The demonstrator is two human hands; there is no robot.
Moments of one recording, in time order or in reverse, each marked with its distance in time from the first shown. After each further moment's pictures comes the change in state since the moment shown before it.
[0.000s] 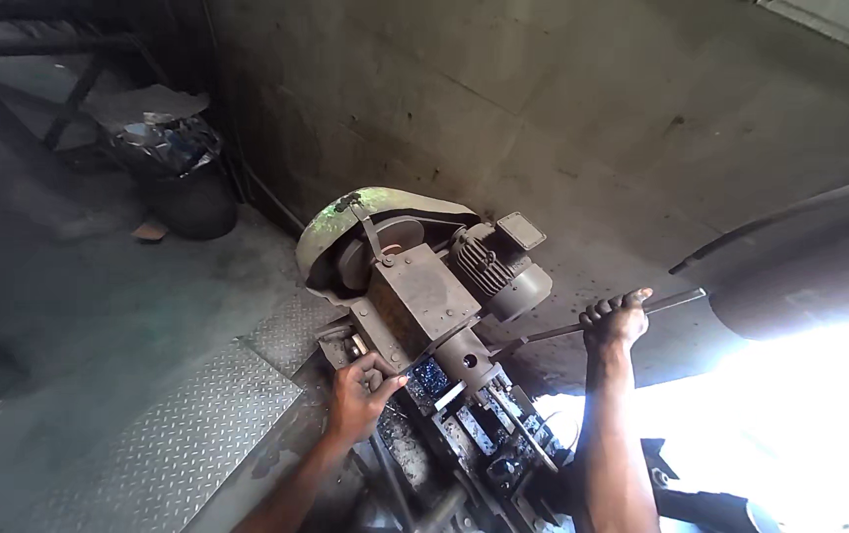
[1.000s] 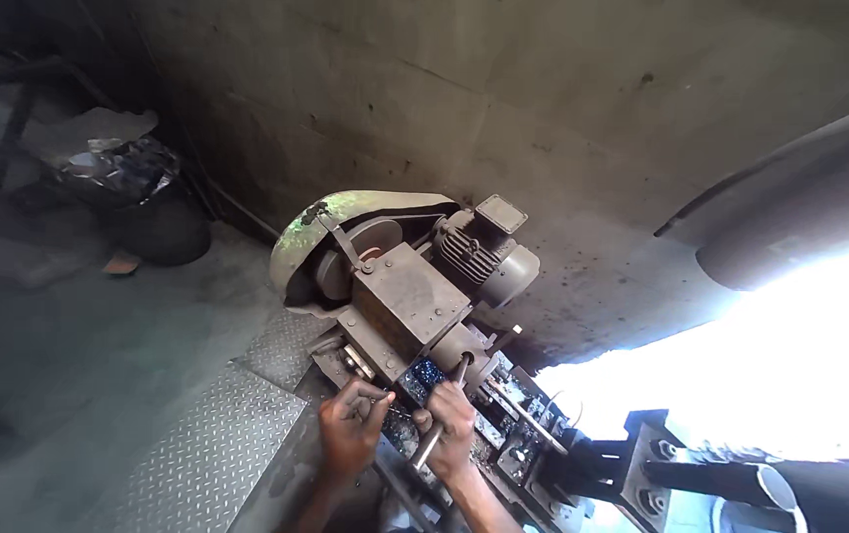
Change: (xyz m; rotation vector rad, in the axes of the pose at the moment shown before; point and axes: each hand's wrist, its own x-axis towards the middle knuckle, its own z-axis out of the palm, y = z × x) left_hand -0.001 -0.009 0.005 0.009 0.063 0.337; right_hand -0.257 0.119 0.015 -0.460 -0.581 -1.022
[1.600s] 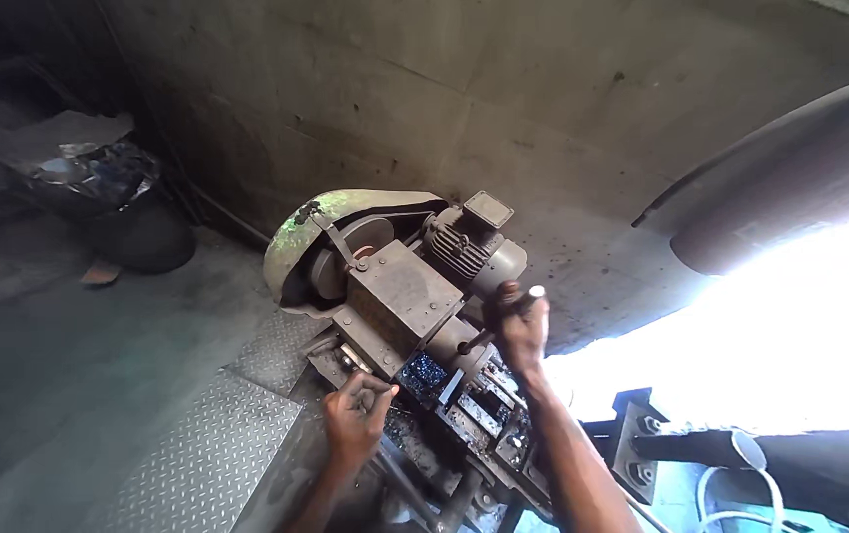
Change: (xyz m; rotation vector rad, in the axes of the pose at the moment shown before) left_hand 0.000 0.004 -0.002 -0.013 0.005 -0.065; right_hand 0.126 0.015 -0.065 0.254 -0.105 0.384
